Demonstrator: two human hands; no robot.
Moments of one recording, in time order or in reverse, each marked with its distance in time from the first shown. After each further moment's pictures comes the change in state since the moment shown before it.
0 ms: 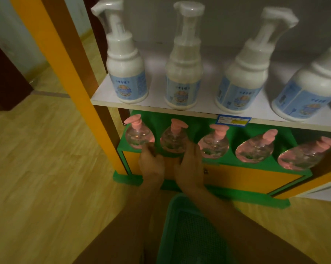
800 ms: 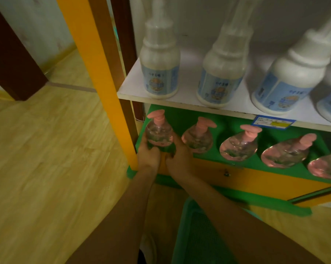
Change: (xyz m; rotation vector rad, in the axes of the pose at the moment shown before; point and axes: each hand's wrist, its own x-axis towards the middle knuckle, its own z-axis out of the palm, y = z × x) left_hand 0.047 -0.018 -0.049 -0.237 -0.041 -0.034; right_hand 0.006 -0.060 0.059 0.279 -0.257 0.030
